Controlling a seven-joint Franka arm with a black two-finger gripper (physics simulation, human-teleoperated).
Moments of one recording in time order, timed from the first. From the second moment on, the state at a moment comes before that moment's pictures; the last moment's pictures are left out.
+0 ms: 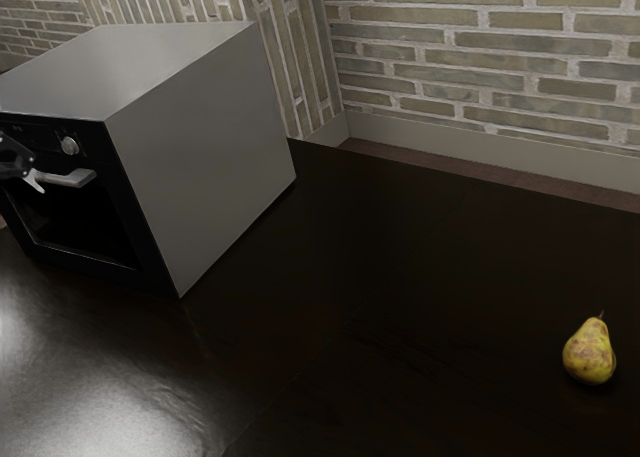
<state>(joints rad) 0.37 -0.49 0.21 -2.00 0.00 1.89 -0.88</state>
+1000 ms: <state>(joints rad) 0.60 -0.29 0.11 -2.05 -0.20 2.43 -1.07</state>
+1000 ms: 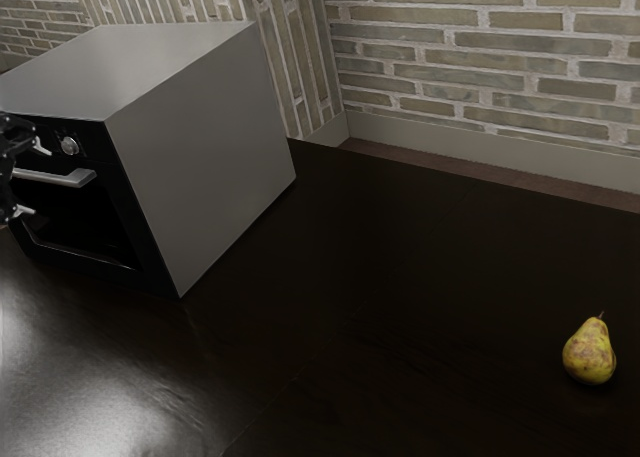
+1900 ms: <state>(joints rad) 0.63 -0.23 0.10 -2.07 -0.26 2.49 -1.06</state>
